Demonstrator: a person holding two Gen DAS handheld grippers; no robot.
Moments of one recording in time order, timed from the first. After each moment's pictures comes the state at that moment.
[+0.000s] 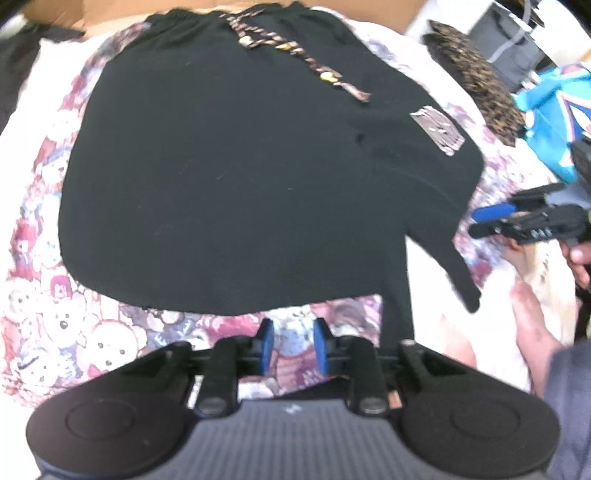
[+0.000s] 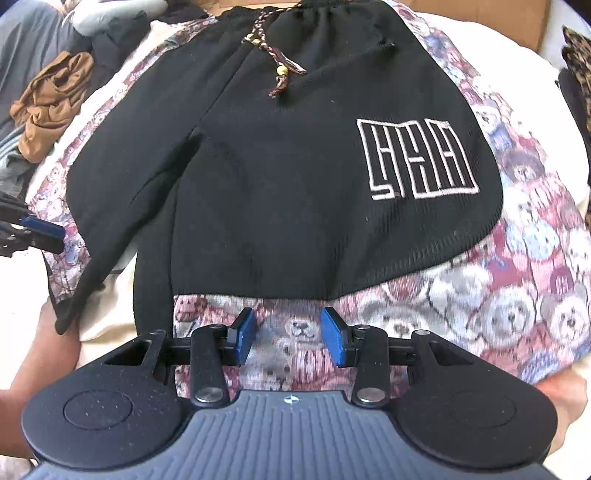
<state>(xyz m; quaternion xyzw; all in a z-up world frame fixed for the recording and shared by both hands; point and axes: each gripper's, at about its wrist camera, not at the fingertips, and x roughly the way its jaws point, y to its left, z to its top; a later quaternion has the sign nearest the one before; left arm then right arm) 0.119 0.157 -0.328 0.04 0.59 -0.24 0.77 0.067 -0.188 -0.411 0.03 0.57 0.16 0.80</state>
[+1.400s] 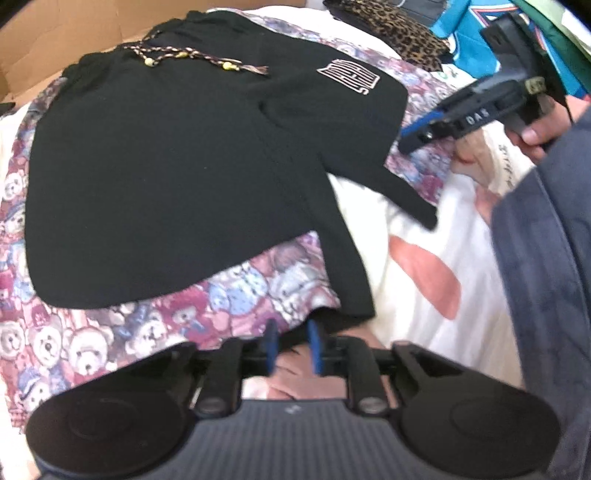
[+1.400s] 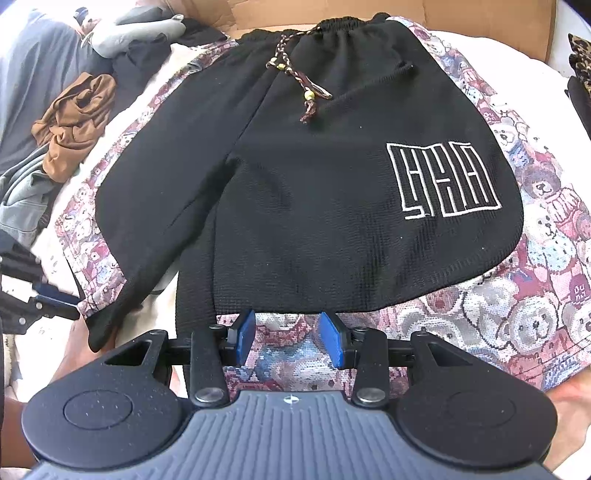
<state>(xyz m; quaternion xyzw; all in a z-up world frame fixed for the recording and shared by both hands) 0.067 0.138 -0.324 0.14 0.55 -0.32 0.75 0.067 -0.178 -0.395 0.06 0.54 0.19 0.82</state>
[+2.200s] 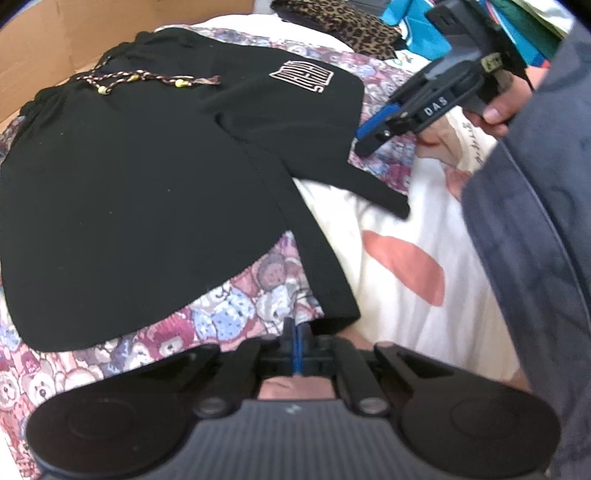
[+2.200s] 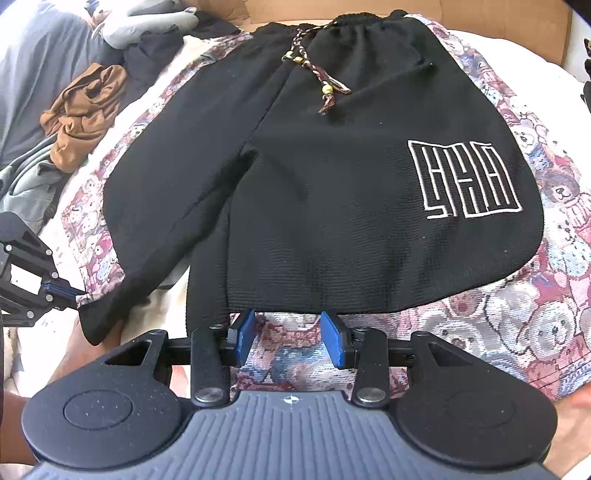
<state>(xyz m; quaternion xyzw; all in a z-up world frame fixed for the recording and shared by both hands) 0.069 0.135 -0.328 0.18 0.53 -0.39 0.73 0.069 -0.165 -0.397 0.05 0.54 0.21 0.81</state>
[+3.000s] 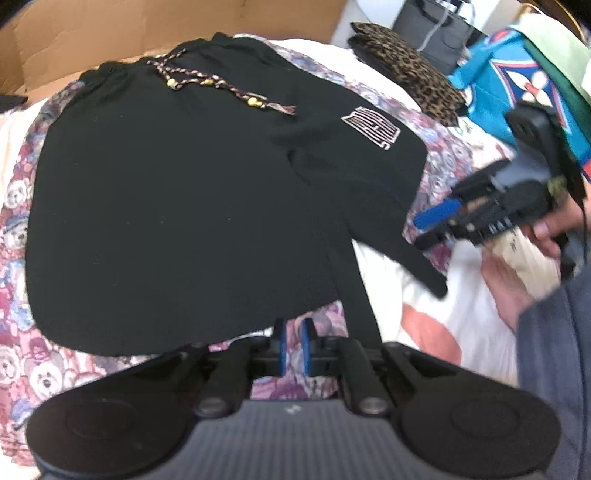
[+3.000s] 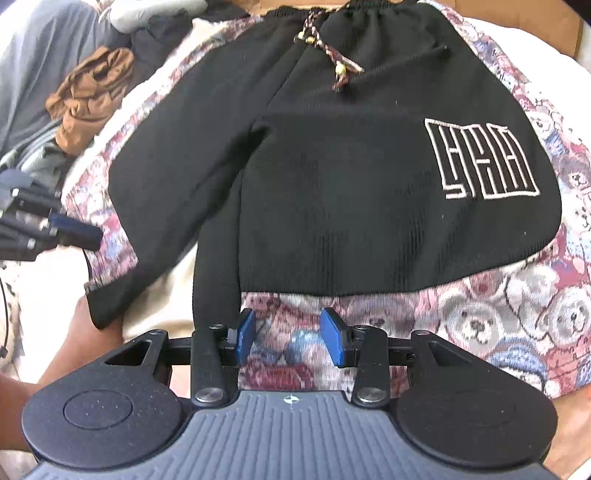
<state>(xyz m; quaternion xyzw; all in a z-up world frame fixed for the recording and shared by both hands) 0.110 0.139 -0.329 0.07 0.53 -0.31 0.78 0.063 -0.159 -0.408 0.04 0.56 0.22 0.80</state>
